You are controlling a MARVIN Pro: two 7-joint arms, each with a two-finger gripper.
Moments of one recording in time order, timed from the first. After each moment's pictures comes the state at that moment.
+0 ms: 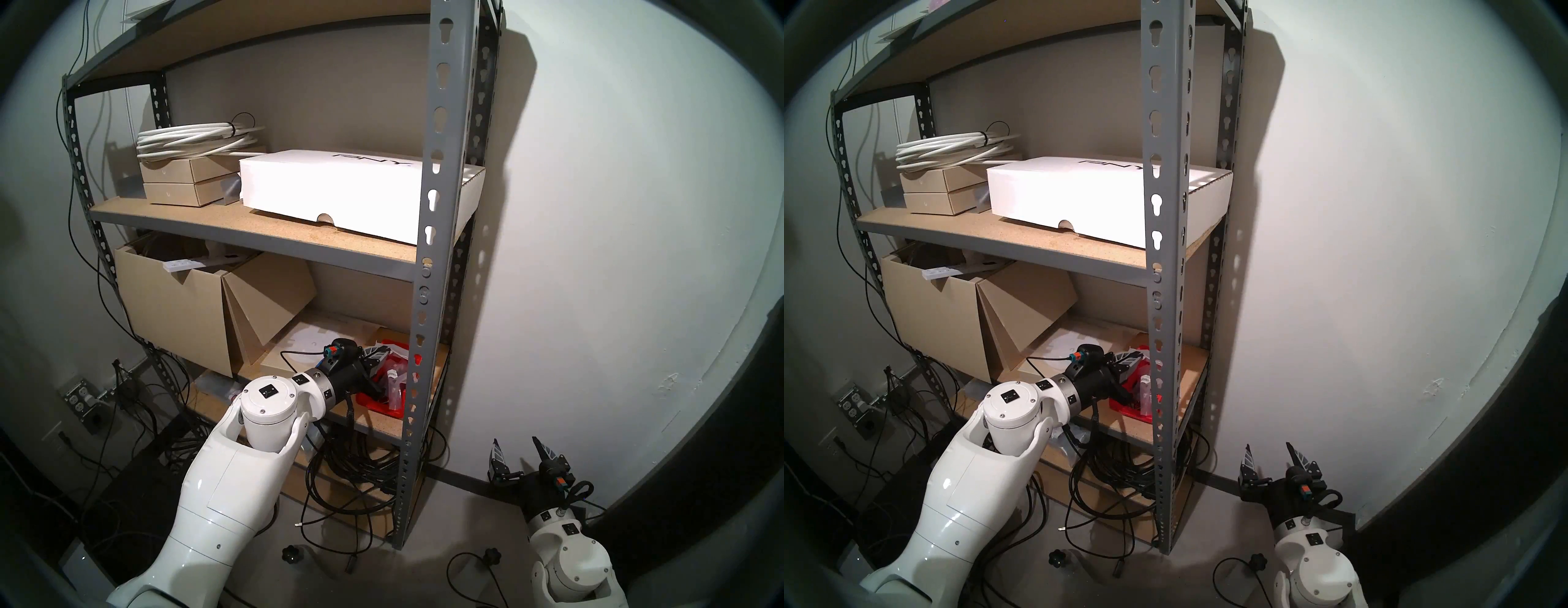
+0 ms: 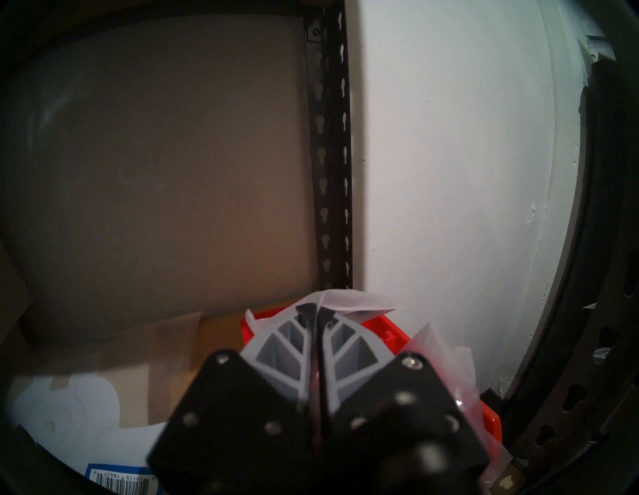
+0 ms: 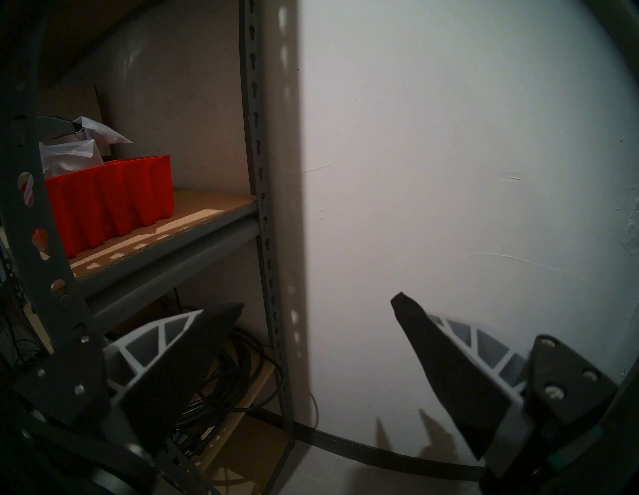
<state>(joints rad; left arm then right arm) 1.50 -1.33 -1.36 -1.67 -0.12 0.21 -0.52 -2.16 -1.61 1.70 -1.85 0.00 -0.13 0.15</state>
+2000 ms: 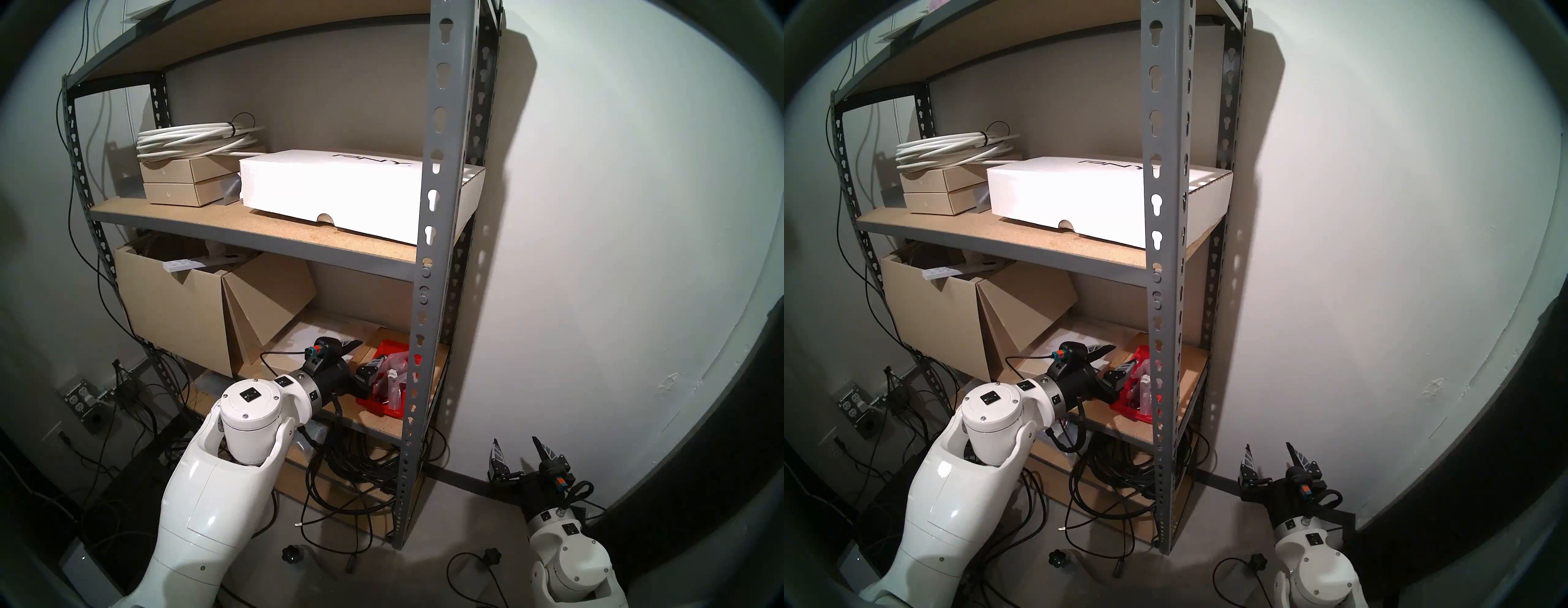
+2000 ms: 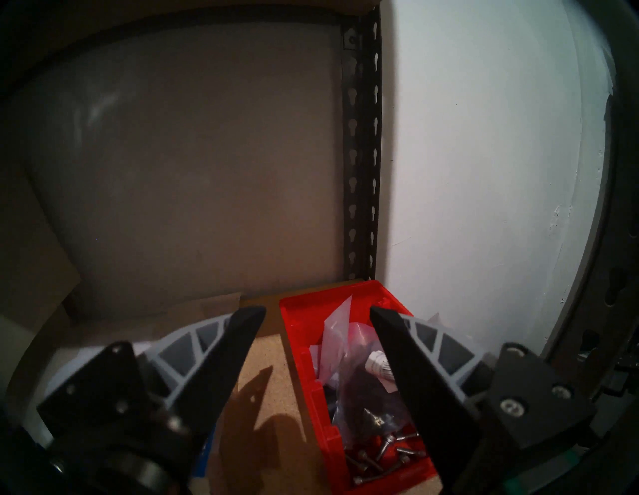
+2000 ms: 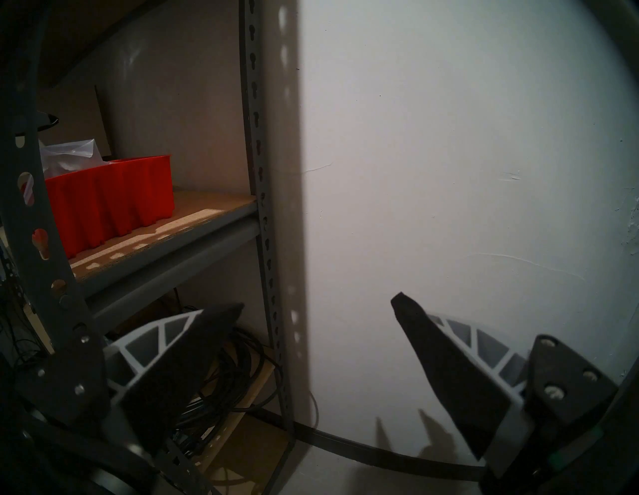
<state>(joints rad) 1.63 -1.32 -1.43 -1.86 -0.11 0.35 -0.43 -2.16 -1.61 1.70 -1.85 0.00 -0.13 0.15</state>
